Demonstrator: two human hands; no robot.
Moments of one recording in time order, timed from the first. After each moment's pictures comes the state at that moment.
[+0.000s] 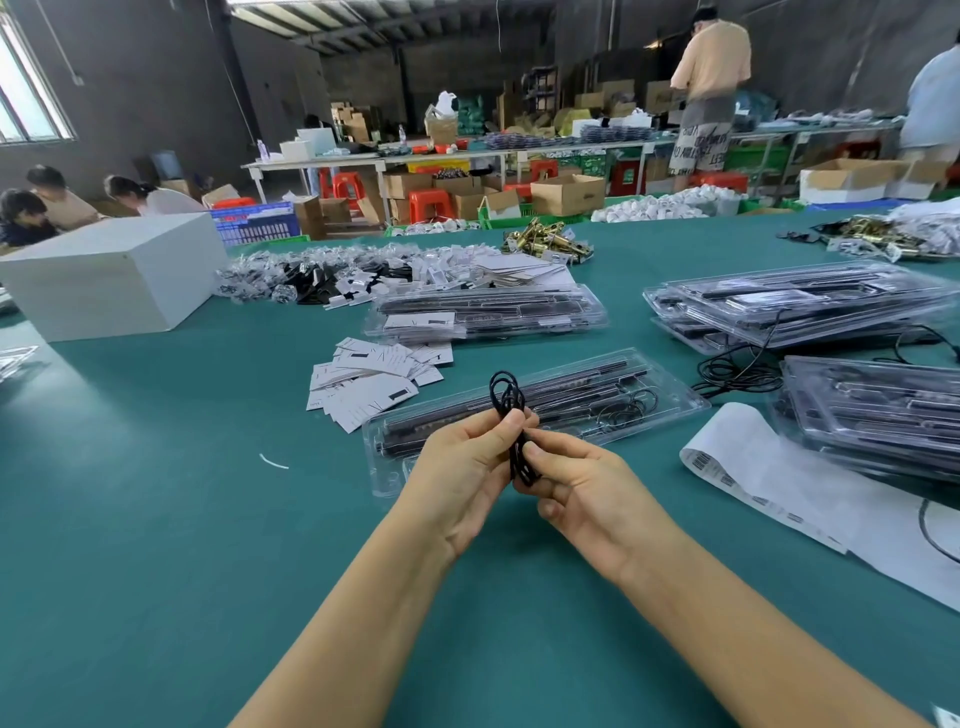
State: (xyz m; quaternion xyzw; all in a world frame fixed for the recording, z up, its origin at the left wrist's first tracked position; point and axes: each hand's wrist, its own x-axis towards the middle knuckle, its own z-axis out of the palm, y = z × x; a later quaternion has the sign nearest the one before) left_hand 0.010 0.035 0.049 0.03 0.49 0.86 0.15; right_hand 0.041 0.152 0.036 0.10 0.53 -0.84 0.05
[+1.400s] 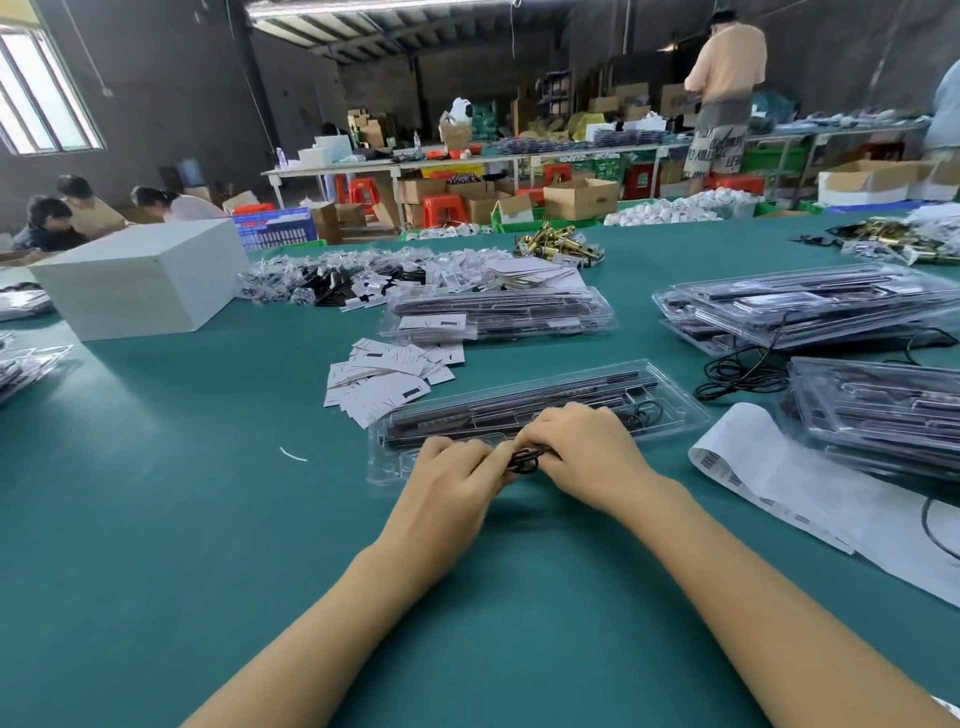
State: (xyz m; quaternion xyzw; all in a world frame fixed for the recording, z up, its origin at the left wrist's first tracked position) left_hand 0.011 -0.004 0.009 0.36 0.85 0.12 -0.35; right_hand -0.010 0.179 0.022 -0.17 0.97 -0.08 -0.15
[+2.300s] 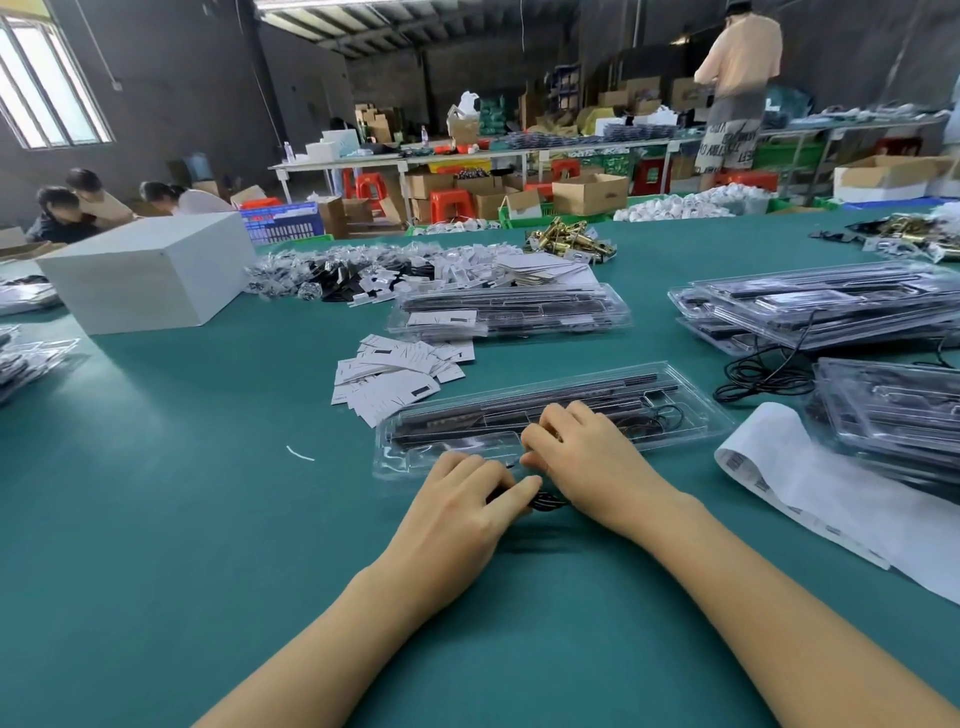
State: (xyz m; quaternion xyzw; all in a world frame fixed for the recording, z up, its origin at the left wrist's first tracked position) left_hand 0.018 -0.014 0.000 0.41 0.84 0.10 -0.33; right_hand -0.009 0.173 0.008 -0.27 0.92 -0.04 -0.28
